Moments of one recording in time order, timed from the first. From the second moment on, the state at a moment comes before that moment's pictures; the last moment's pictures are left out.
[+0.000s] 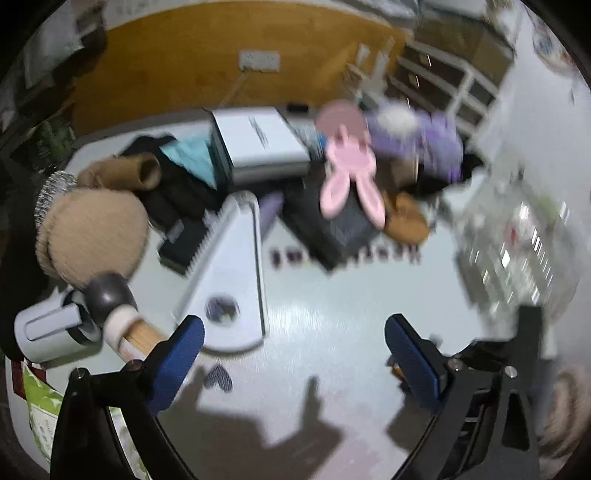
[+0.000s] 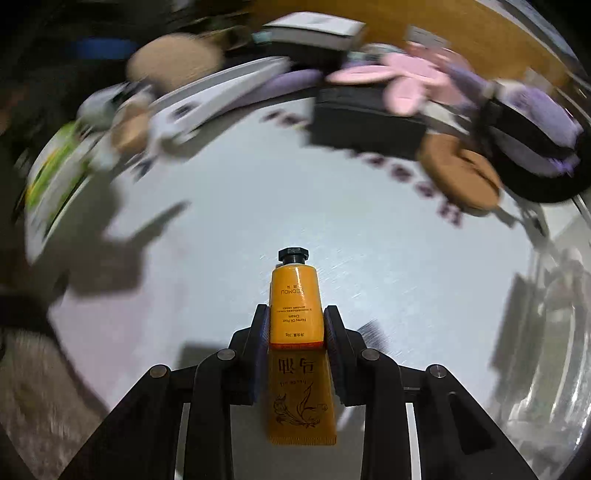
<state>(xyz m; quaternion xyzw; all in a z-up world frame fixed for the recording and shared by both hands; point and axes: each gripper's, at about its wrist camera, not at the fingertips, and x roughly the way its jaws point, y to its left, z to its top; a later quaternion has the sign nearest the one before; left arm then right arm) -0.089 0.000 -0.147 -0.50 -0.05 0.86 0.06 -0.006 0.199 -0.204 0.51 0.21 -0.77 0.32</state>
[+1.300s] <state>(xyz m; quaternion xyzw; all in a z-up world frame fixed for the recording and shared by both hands) -0.025 0.099 -0.228 -0.52 0.09 0.83 0.19 0.027 0.226 -0.202 0.52 0.22 -0.75 0.34</state>
